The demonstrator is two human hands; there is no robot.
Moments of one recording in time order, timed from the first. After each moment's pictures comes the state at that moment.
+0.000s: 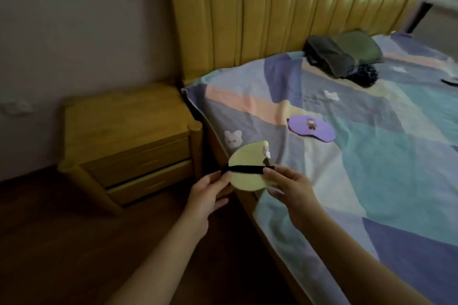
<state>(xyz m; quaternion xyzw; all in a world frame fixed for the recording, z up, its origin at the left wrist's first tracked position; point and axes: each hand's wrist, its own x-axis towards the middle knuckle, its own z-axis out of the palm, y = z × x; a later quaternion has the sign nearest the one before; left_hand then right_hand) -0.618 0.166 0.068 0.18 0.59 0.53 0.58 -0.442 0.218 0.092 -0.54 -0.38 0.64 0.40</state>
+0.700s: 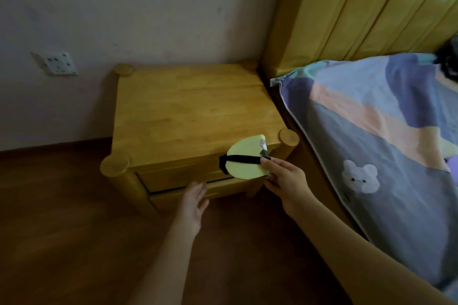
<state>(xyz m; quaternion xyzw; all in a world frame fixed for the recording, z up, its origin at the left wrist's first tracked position) -0.925 0.255 -0.177 -0.07 0.56 0.62 0.54 -0.762 0.359 -0.066 -0.57 -0.40 0.66 0.28</state>
